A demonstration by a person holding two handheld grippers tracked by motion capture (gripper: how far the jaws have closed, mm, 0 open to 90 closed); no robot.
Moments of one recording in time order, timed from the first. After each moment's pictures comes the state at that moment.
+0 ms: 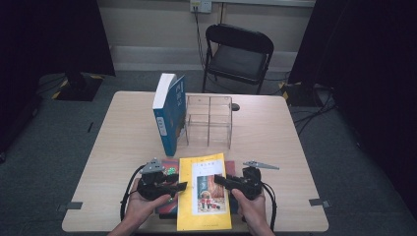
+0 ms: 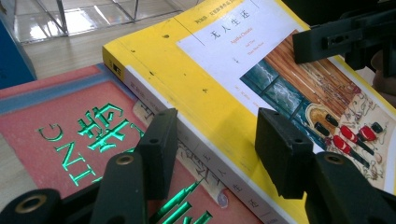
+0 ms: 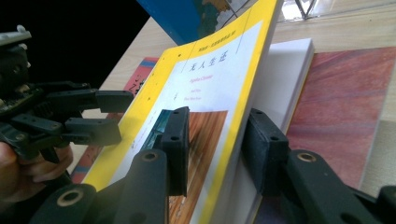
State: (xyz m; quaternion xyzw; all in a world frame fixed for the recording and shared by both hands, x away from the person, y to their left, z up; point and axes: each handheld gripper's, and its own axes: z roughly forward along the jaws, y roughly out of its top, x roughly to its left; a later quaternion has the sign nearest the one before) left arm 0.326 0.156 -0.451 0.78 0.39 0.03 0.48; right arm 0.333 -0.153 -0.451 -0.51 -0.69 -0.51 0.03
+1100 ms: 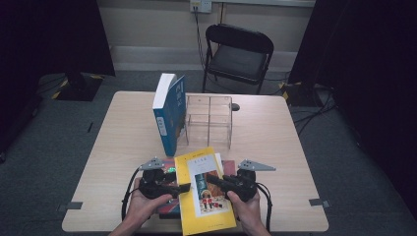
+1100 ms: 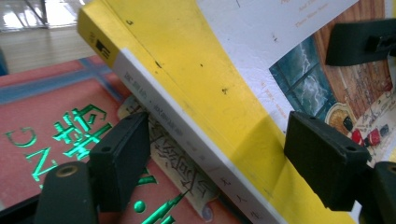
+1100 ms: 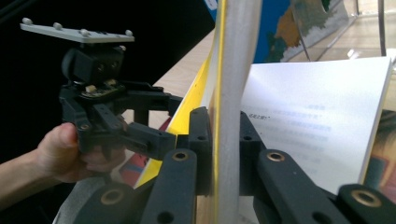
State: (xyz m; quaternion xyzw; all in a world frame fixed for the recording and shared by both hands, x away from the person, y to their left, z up) left arm 0.332 0.154 -0.453 0.77 0.40 -0.01 0.50; right arm 0.323 -0.137 -0.431 -0.40 -0.71 -0.58 0.02
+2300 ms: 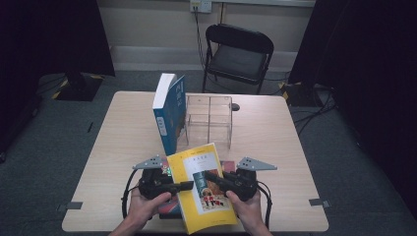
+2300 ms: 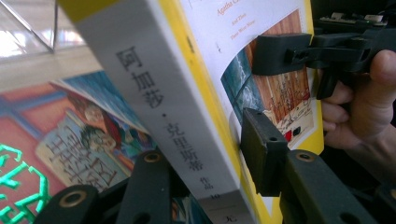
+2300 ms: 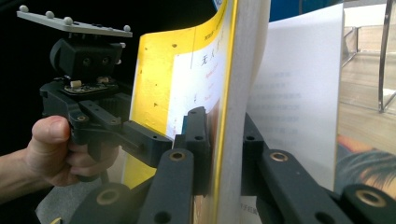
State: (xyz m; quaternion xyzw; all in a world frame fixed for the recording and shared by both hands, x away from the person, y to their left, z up) left arm 0.325 0.152 -0.423 0.74 0.34 -0.06 0.57; right arm 0.317 -0.131 -0.406 -0.37 -0.72 -0.59 -0.03
